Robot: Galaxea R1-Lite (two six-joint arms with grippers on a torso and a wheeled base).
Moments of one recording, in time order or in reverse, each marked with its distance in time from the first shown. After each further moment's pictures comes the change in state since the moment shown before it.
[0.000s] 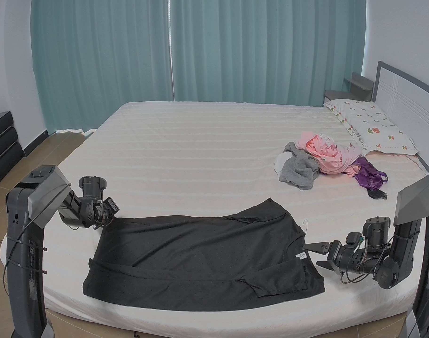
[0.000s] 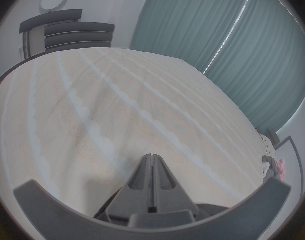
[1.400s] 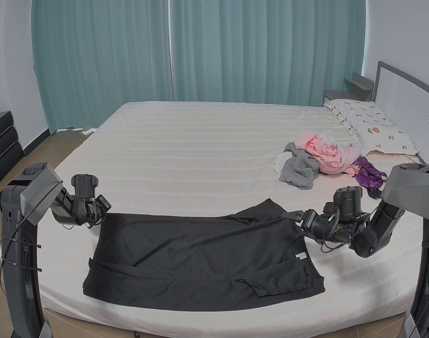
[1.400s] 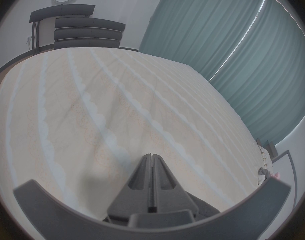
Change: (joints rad) left arm 0.043 -0.037 0.032 0.001 -0.006 -0.069; right arm 0.124 -0.022 -0.474 0.440 -0.200 -0.002
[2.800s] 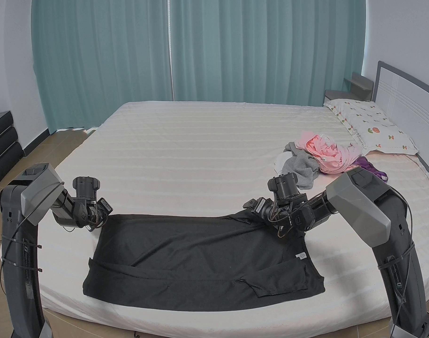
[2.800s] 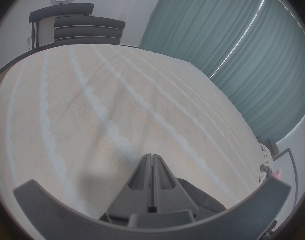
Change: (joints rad) left arm -0.011 -0.003 0.031 -0.003 0.000 -0.001; right arm 0.170 0.361 -0.875 0.646 -0.287 0.095
